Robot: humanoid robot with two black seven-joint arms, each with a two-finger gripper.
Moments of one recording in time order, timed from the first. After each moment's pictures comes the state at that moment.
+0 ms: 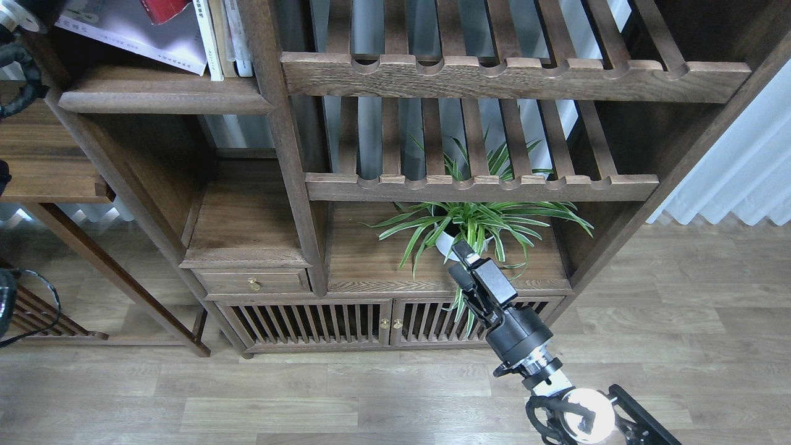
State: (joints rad) left arm -1.02 0.33 -1.38 -0.69 0.50 -0.49 0.07; right arm -0.04 -0.04 1.10 1.21 0.11 0.58 -0.09
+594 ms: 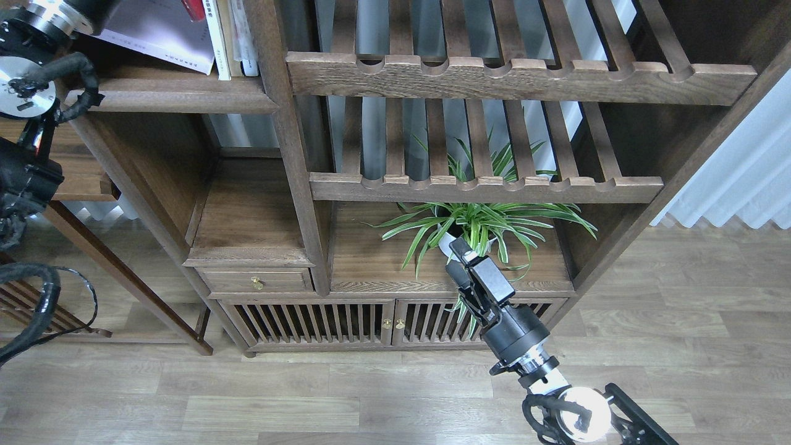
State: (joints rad) left arm -1.03 0.27 -1.31 -0.68 0.65 -0.49 -0.02; right arm -0.04 -0.04 1.11 1.21 0.11 0.58 -0.09
